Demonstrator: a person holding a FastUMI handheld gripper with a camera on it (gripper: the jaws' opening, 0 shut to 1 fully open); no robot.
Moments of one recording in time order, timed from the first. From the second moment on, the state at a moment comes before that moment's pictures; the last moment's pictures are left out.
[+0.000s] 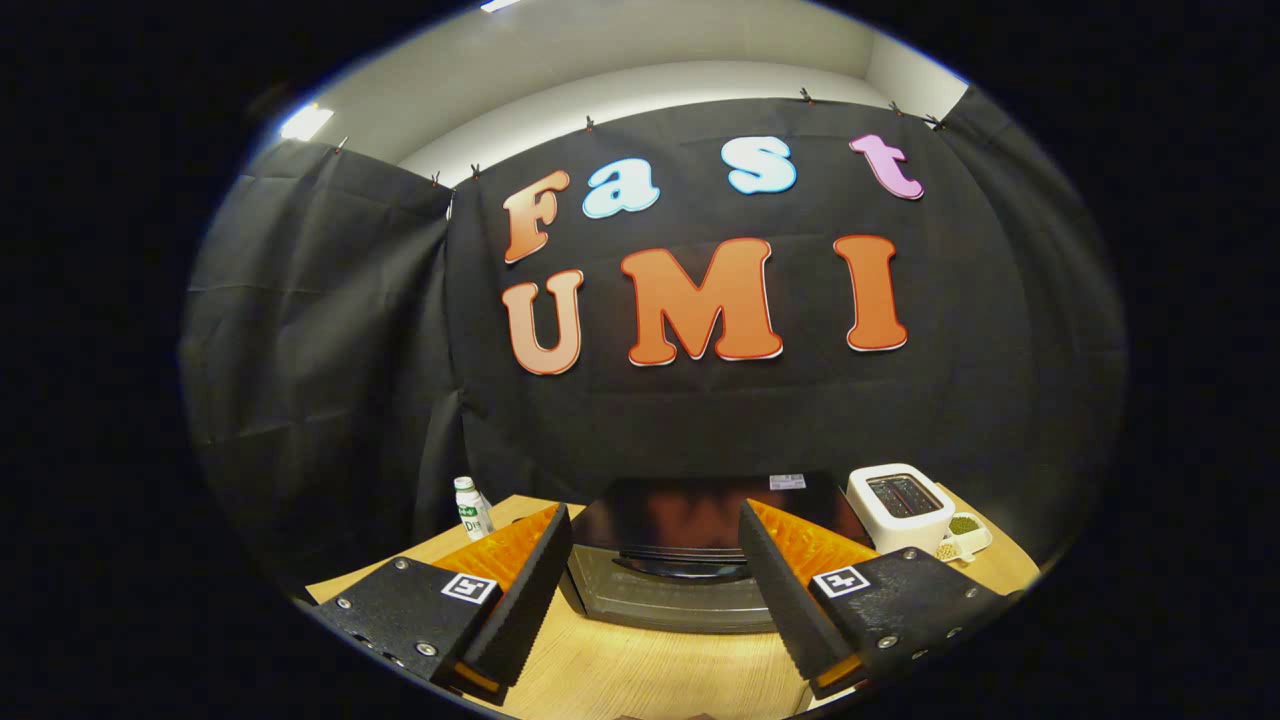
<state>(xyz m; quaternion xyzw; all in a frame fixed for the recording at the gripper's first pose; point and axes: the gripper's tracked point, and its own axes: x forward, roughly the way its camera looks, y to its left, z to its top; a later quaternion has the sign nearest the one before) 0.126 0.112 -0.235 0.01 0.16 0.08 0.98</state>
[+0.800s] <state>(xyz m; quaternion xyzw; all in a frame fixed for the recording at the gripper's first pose) 0.192 0.101 -0.325 0.00 0.20 0.04 0.98</state>
